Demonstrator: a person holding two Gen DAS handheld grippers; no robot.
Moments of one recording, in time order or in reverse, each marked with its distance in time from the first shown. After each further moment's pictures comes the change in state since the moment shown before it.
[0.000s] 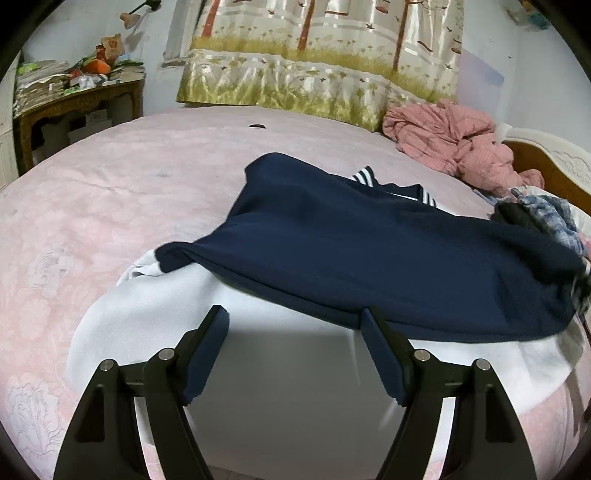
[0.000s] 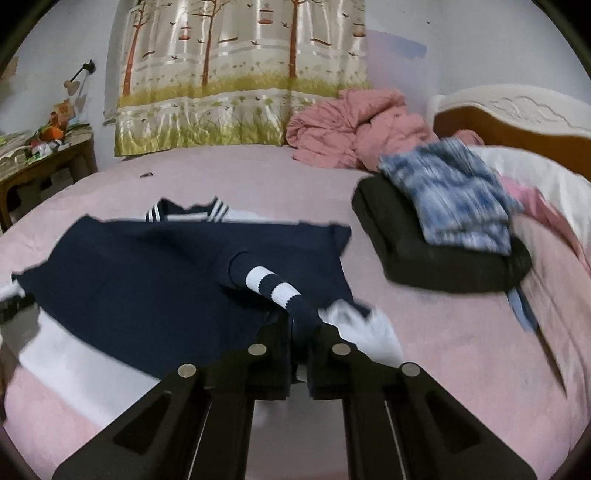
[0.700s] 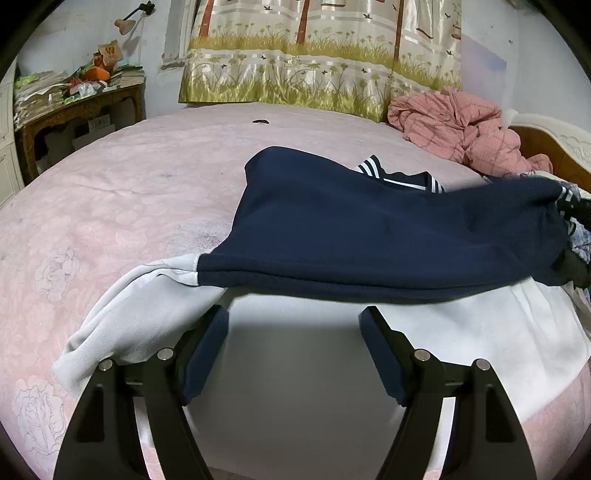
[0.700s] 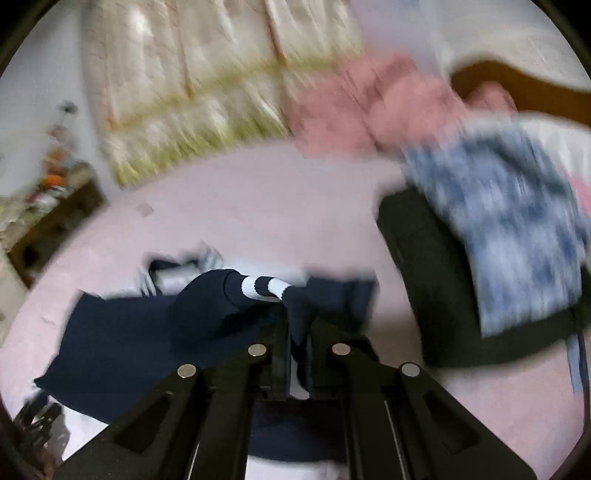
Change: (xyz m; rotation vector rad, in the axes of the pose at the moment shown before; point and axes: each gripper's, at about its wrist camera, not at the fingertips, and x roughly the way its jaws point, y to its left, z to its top) left arm 0.007 -0.004 0.001 0.046 0.024 0.042; right arm 0.103 -0.065 0.097 0.172 0.069 0.153
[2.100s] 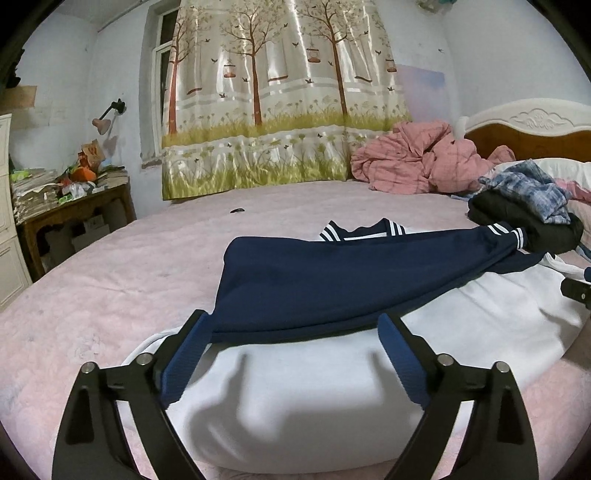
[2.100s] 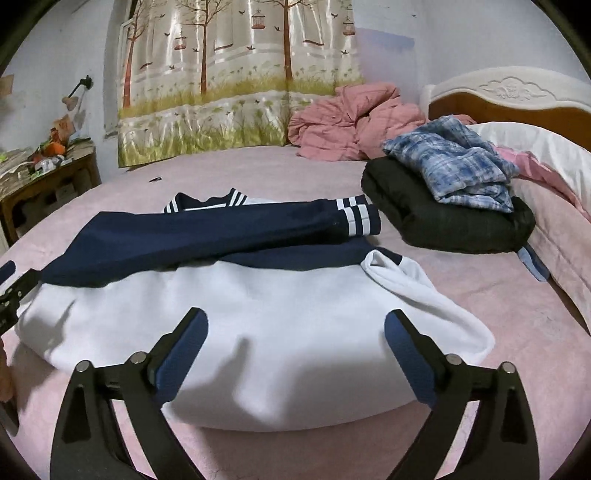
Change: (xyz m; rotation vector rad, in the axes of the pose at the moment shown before) left arm -0.062 -0.045 -0.017 0.228 -0.318 0.009; right arm -0.095 0.082 -0.173 -0.098 -0.092 -0.145
